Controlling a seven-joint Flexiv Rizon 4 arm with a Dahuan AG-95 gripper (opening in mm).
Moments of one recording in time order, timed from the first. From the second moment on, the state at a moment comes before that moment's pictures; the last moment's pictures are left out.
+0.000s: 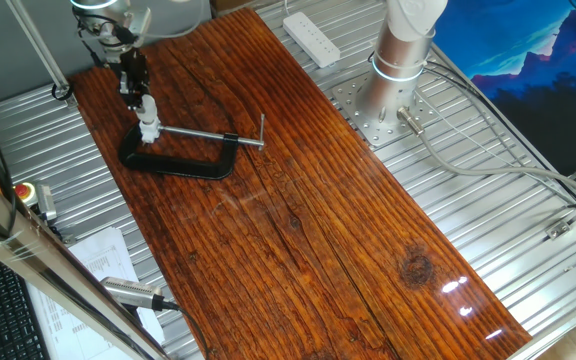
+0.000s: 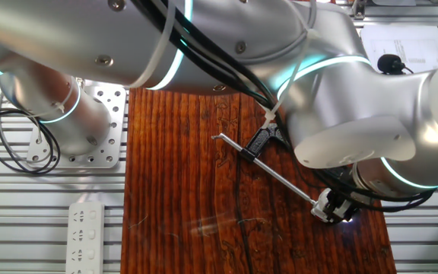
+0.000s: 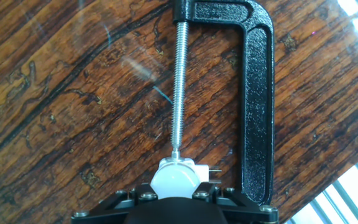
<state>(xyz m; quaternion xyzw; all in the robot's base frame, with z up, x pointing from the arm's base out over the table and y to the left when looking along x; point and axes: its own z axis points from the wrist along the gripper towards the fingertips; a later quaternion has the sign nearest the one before) 0.594 -0.208 0.120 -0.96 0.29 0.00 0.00</state>
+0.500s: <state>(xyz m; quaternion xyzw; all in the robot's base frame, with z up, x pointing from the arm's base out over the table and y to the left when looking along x) 0.595 -0.209 0.121 -0.96 0.29 0.00 0.01</state>
